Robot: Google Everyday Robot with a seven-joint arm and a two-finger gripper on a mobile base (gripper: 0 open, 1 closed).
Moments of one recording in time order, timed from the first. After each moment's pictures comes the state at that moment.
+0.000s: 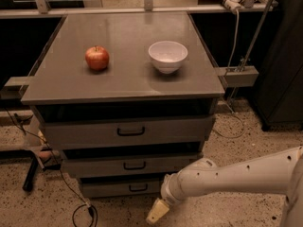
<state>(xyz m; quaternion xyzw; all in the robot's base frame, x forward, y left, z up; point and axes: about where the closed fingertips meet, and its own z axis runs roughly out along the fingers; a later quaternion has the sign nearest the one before) 0.439 -0.028 0.428 -0.51 0.82 0.16 0.18</state>
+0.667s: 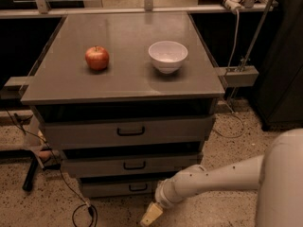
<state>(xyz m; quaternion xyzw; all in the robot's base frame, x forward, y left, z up) 0.441 -0.007 0.368 -0.51 0.82 0.20 0.17</state>
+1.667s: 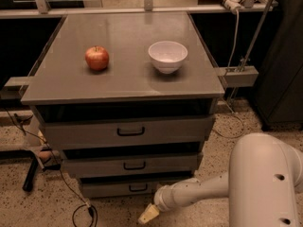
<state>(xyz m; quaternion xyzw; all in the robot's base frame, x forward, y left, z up) 0.475 0.007 0.266 -0.47 0.83 0.22 0.22</state>
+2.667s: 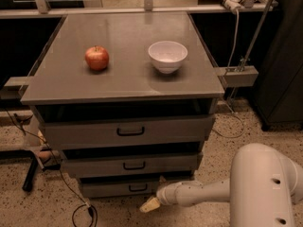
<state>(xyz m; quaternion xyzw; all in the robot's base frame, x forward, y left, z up) 0.530 -0.007 0.243 -0.43 0.83 0.20 0.30</state>
